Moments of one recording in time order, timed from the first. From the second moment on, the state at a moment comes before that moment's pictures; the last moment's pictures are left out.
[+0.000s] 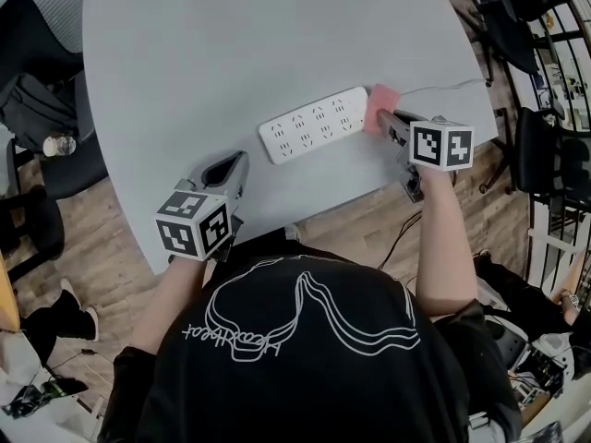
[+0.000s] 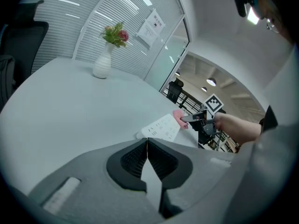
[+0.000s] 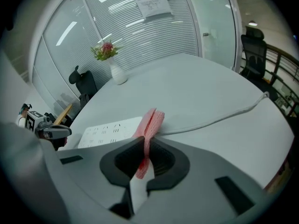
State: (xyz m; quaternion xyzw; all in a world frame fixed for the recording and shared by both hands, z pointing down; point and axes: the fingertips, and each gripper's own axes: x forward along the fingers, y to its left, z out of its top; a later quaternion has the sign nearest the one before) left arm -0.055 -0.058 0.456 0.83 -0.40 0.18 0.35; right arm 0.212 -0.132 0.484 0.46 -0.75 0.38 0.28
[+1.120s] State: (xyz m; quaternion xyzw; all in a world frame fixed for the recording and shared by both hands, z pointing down) left arm -0.072 -0.046 0.459 0.82 -0.42 0.17 0.35; right arm 0.085 -0.095 0.428 0.31 -0.85 0.36 0.21
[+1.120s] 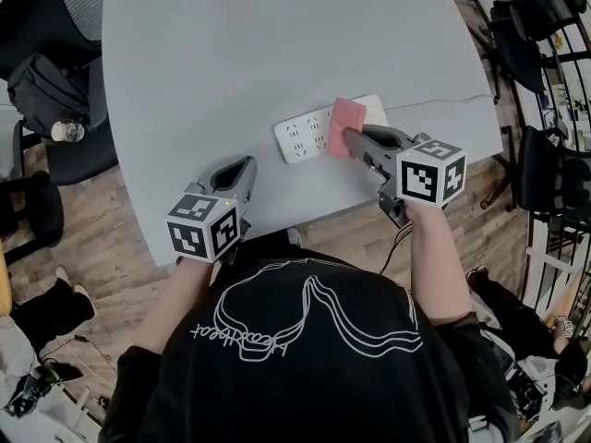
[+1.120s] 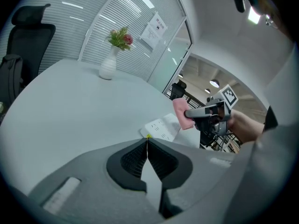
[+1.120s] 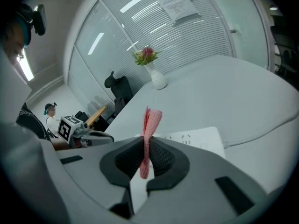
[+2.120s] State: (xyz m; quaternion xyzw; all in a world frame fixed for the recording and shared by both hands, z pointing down) left arm -0.104 -0.039 0.469 0.80 -0.44 0.16 0.37; right arm -0.007 -0.073 0.477 0.20 -0.86 0.39 0.26
